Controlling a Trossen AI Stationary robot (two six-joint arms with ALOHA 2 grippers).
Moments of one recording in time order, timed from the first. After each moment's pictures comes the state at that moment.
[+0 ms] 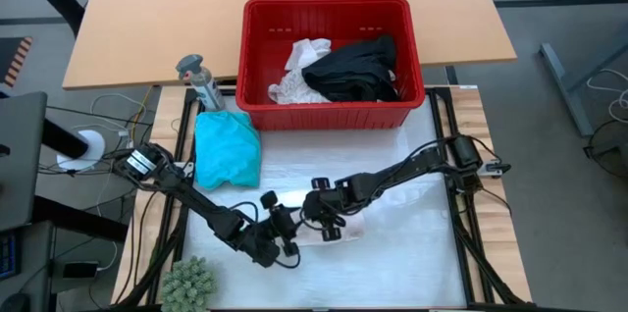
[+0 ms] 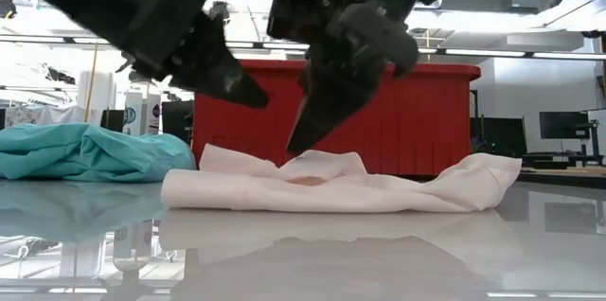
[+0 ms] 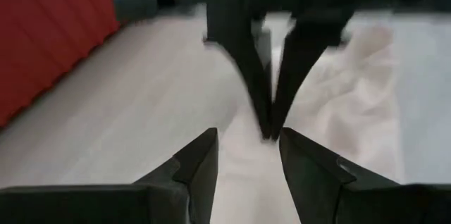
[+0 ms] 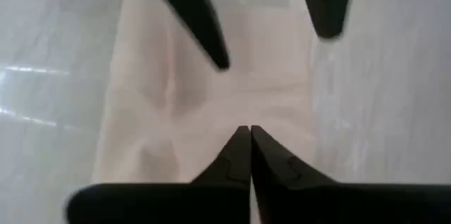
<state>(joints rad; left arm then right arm) -0.58 1.80 0.91 0.16 -0.94 -0.49 0.24 1.98 1.36 -0.36 0.05 0.02</state>
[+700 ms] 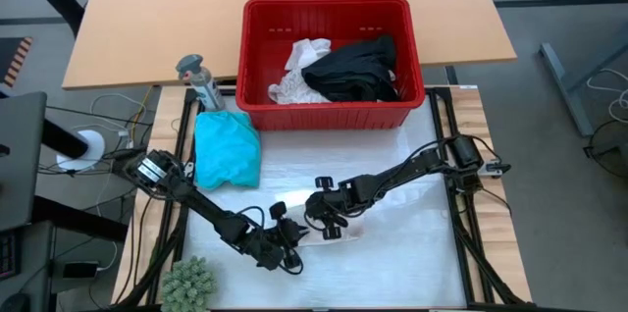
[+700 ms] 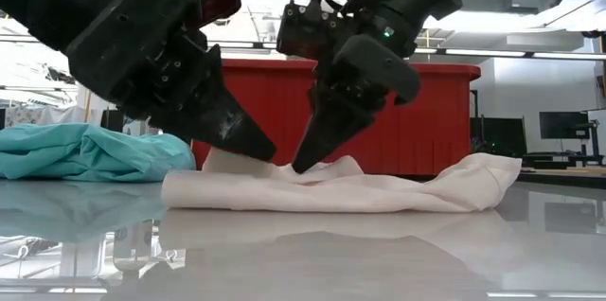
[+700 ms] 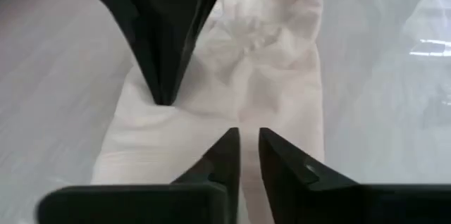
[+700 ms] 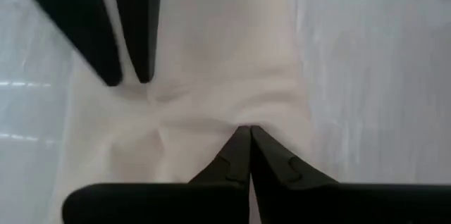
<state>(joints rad) -0.58 1.90 0.92 0.26 -0.73 -0.52 0.24 1.98 1.28 -0.27 0.11 0.05</state>
